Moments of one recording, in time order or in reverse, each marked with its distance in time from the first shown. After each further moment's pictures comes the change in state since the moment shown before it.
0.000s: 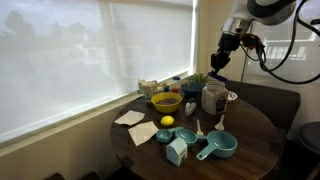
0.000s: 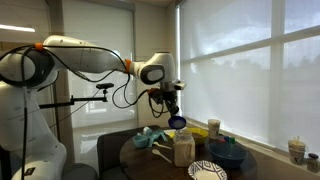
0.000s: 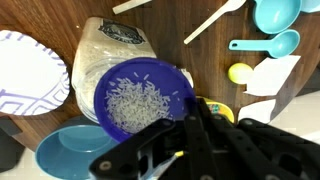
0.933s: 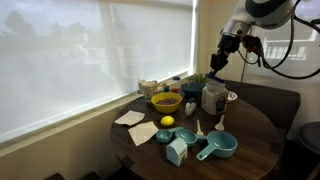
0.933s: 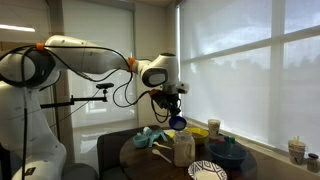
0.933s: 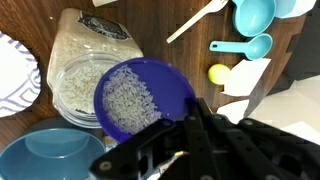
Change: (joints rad) arm 0.008 0.015 -0.046 -0.007 0.148 0.000 -0.171
